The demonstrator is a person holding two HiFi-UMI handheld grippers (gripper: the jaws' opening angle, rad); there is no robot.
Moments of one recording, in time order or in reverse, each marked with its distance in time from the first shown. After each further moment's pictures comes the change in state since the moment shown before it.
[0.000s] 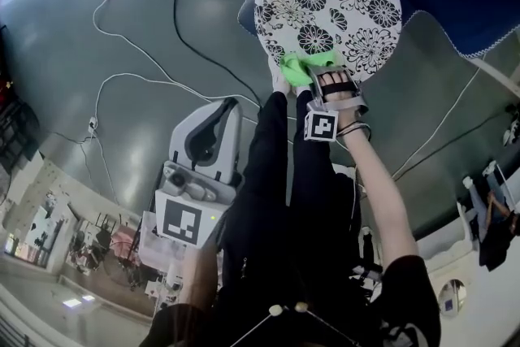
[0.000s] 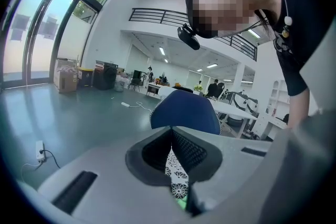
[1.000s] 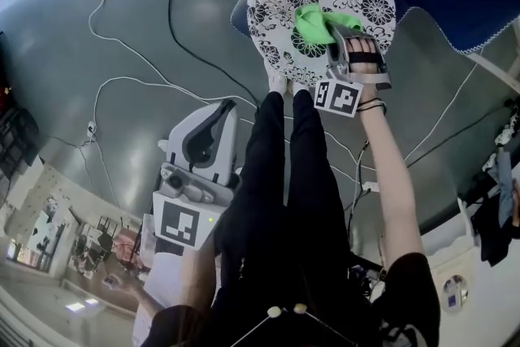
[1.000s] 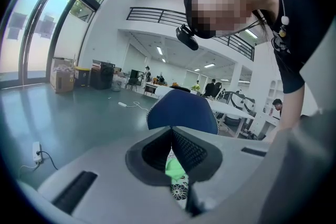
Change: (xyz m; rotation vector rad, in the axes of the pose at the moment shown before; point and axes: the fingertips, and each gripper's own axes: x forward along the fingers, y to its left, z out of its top) left arm 0.005 -0.006 0.004 0.012 0.006 -0.029; right arm -0.014 -0.144 -0.061 0.101 0.085 -0.311
